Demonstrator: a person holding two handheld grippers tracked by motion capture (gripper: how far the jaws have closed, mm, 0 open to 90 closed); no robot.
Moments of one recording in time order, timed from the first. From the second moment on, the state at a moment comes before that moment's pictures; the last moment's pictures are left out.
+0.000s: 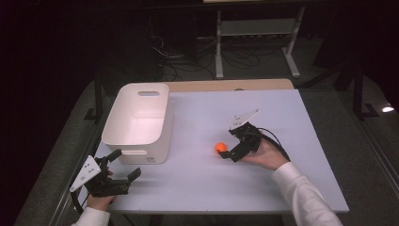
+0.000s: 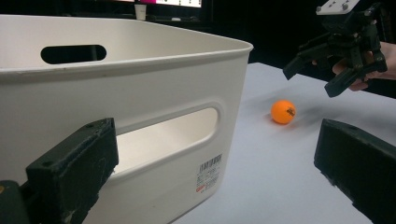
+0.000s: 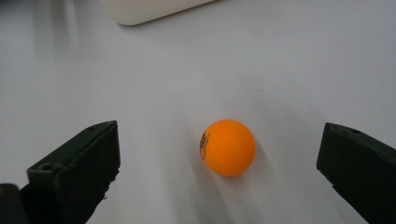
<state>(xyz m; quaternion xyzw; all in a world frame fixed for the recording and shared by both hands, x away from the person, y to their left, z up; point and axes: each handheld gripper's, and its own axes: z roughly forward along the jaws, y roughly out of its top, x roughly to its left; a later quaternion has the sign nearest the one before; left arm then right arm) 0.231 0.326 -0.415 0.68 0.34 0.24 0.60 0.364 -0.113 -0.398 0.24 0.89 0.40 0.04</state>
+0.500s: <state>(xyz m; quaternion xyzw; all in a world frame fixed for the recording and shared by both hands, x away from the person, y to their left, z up) 0.231 0.326 -0.416 0.68 0.34 0.25 0.60 0.368 -0.100 -0.407 0.21 0.90 0.38 0.05</state>
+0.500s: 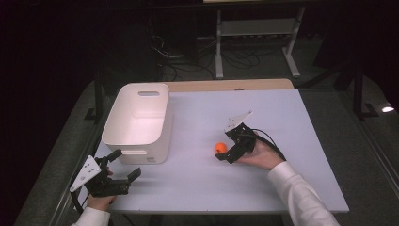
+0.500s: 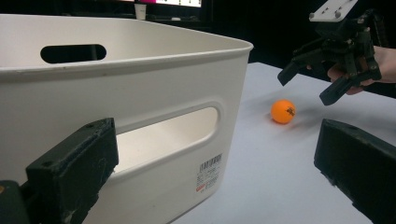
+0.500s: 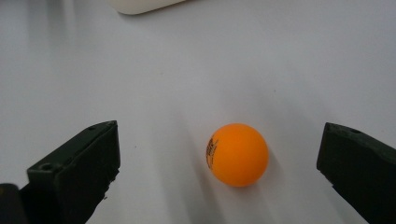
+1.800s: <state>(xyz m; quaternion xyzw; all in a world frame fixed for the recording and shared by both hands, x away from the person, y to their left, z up) 0.231 0.327 -0.416 0.69 0.34 0.24 0.59 0.376 -0.084 -0.432 0.21 0.92 0.34 0.03</state>
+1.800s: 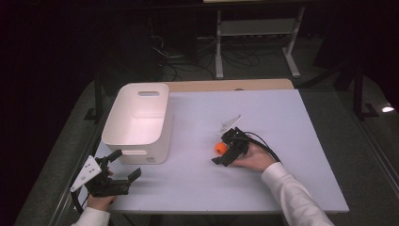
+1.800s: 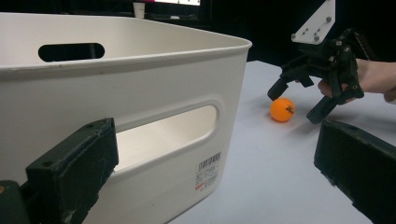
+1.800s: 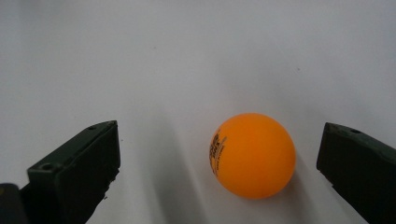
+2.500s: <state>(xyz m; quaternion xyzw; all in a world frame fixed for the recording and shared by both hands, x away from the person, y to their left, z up) 0.231 0.328 -0.416 0.69 0.34 0.25 0.59 0.380 -0.092 -0.431 0.21 0.92 0.34 0.02</state>
